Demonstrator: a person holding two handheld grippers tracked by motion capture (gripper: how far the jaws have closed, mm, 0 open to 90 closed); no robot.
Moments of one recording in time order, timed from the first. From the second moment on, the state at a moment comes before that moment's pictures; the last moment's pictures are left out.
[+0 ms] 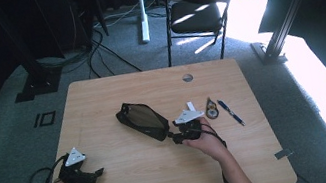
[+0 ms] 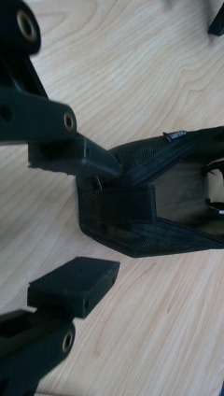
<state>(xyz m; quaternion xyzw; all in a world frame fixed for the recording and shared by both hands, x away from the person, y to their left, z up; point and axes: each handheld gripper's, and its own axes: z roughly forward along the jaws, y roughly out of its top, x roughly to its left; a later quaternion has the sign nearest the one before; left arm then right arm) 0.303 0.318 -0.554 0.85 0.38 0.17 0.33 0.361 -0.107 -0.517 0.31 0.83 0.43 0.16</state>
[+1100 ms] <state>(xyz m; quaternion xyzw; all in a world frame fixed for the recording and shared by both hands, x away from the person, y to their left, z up) 0.303 0.318 -0.554 0.84 0.38 0.17 0.33 0.339 -0.138 -0.515 0.36 0.82 0.42 0.14</state>
